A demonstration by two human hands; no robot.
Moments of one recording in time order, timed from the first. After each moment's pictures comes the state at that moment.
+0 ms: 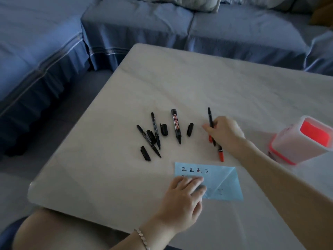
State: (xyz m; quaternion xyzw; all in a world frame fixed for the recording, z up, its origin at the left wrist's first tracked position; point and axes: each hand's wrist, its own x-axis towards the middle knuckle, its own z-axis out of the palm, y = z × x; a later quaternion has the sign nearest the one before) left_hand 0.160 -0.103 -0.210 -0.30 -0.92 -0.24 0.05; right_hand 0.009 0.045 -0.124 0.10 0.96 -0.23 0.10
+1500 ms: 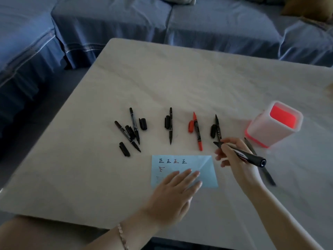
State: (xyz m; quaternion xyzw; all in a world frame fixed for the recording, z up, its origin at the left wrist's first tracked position) left_hand 0.163 -0.094 -0.203 -0.40 -0.91 -0.13 0.05; right_hand 0.128 0.098 -0.129 0.15 0.76 -0.64 -0.03
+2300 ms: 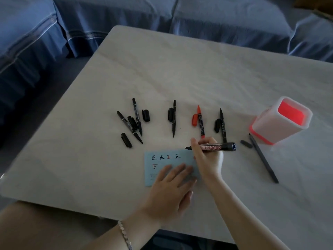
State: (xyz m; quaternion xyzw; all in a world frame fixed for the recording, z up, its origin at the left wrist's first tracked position) left_hand 0.175 -0.093 -0.213 -0.32 -0.93 -0.17 0.03; right_hand 0.111 0.035 -0.183 0.20 0.77 -0.59 -0.13
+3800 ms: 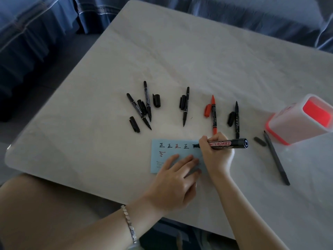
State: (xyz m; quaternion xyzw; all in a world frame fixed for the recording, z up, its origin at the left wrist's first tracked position) left_hand 0.176 -0.094 -0.211 -0.30 -0.93 -0.20 0.04; right_hand 0.112 0.036 -0.197 0.14 0.82 -0.52 -0.17
